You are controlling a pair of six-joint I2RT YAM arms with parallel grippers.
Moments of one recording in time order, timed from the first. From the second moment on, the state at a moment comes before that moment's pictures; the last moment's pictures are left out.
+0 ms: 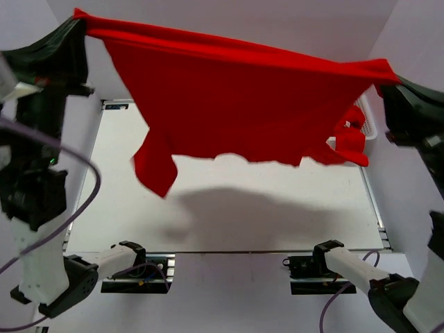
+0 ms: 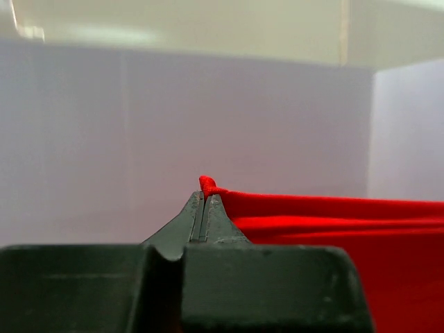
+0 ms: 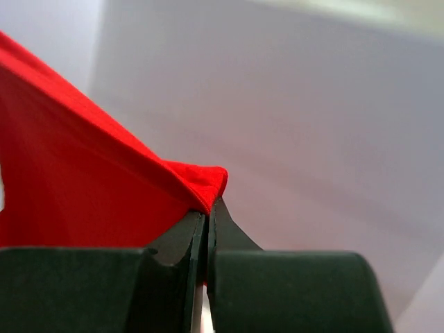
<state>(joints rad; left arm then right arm) -0.39 1.16 2.09 -0.18 -0.03 0.04 0.32 1.00 2.08 -0.52 -0.28 -0.17</state>
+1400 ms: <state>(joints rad) -0.28 2.40 1.96 -0.28 -0.29 -0.12 0.28 2.07 1.83 -0.43 0.00 0.09</state>
